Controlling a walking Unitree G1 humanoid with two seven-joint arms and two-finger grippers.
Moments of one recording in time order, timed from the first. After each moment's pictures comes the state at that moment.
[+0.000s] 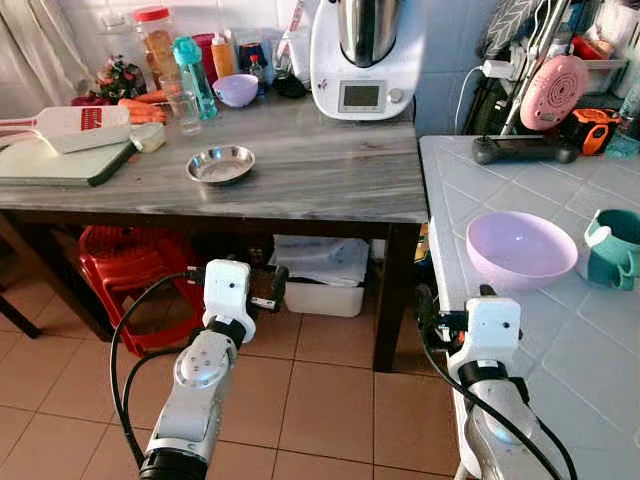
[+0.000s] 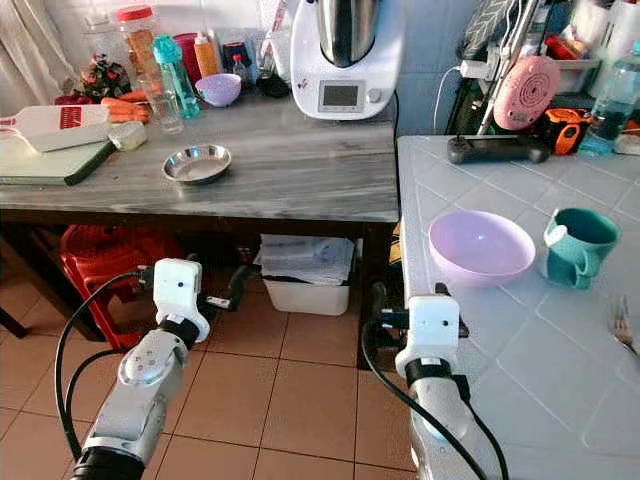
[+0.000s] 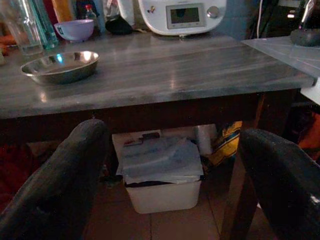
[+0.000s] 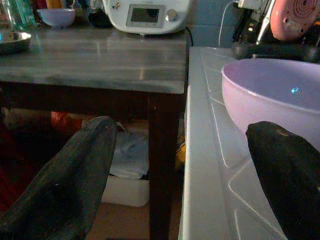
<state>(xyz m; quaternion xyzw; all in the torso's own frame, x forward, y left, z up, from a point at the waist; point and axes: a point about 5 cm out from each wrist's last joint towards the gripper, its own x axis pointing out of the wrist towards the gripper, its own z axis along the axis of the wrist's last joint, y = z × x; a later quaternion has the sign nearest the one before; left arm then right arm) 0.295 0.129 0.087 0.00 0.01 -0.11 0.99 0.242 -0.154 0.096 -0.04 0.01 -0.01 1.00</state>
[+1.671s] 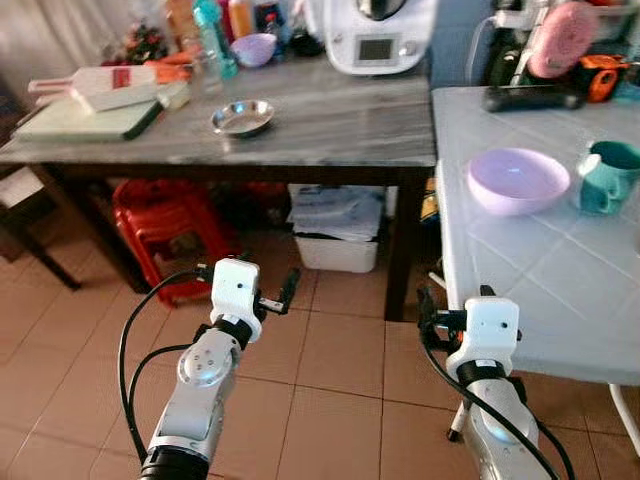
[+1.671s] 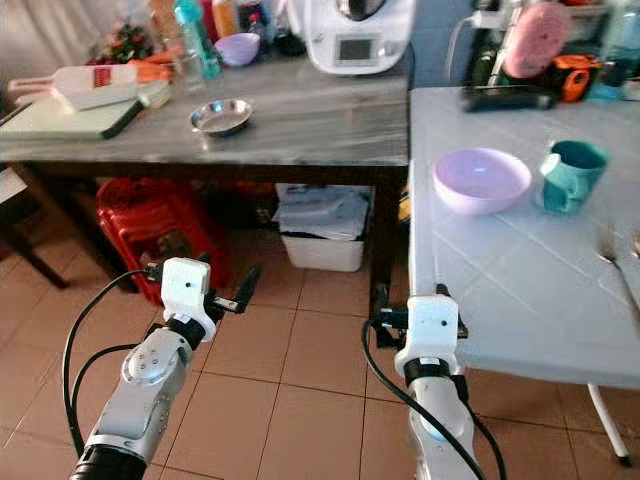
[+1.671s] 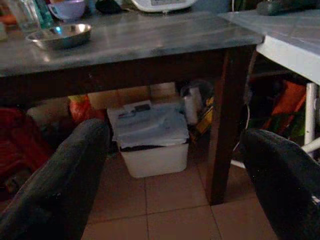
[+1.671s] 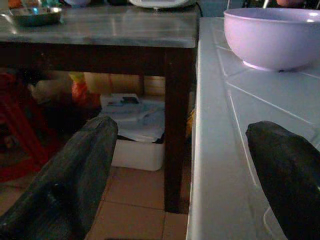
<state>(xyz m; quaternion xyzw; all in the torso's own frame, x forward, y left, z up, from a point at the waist) 0.293 0.123 0.087 0.01 0.00 -0.15 0.99 0.242 -0.153 0.094 -0.04 0.01 -0.02 1.00</state>
